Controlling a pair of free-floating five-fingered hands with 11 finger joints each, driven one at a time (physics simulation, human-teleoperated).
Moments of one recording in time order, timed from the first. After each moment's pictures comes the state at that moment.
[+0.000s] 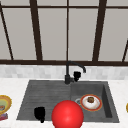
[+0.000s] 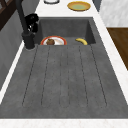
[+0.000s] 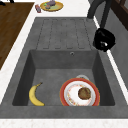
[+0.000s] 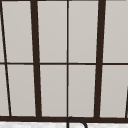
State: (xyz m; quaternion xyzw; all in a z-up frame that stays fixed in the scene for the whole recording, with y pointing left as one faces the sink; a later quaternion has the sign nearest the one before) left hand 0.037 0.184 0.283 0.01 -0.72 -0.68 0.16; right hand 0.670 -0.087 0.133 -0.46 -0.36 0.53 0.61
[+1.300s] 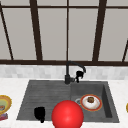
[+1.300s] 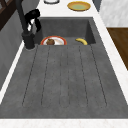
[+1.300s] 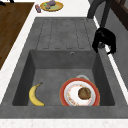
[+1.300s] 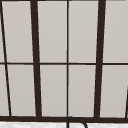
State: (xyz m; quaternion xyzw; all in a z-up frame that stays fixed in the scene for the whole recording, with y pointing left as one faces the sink) left hand 0.037 0.184 0.283 0.01 -0.72 -0.68 0.16; right hand 0.662 -0.113 0.150 -0.43 -0.38 0.47 0.67
